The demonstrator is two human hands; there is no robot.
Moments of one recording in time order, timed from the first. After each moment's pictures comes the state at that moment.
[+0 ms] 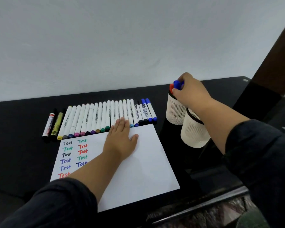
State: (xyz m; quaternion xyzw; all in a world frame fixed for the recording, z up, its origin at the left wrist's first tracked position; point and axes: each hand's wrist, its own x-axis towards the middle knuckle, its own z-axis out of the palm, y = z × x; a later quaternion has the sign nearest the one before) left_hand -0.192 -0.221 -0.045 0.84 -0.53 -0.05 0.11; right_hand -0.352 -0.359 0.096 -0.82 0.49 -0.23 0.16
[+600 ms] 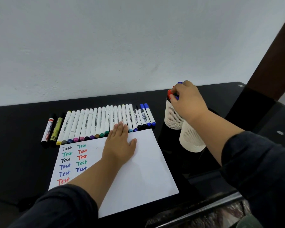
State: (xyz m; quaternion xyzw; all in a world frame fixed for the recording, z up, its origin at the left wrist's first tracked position) left_hand -0.193 -0.217 -0.043 0.84 -0.52 -0.06 0.13; right_hand -0.351 -0.349 0.087 -0.86 0.44 -0.27 0.04
